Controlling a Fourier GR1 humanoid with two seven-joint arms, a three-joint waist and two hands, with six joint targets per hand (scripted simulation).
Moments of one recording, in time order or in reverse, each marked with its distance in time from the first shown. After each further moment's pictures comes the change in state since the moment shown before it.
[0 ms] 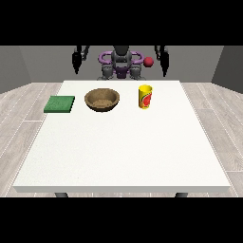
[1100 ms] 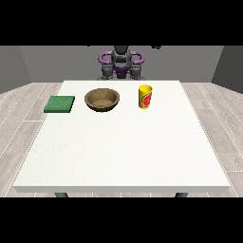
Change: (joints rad) left arm -0.152 -0.070 -0.012 -0.277 0.033 0.137 0.319; right arm -0.013 -0.004 -0.019 -0.387 -0.115 -0.055 0.433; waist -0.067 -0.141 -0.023
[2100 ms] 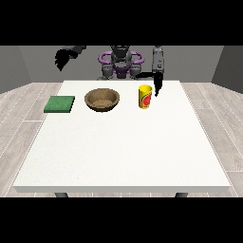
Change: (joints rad) left arm -0.173 0.053 0.147 0.565 -0.030 -0.099 -0.641; right arm -0.124 -0.062 -0.154 0.223 -0.106 0.160 -0.354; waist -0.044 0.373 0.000
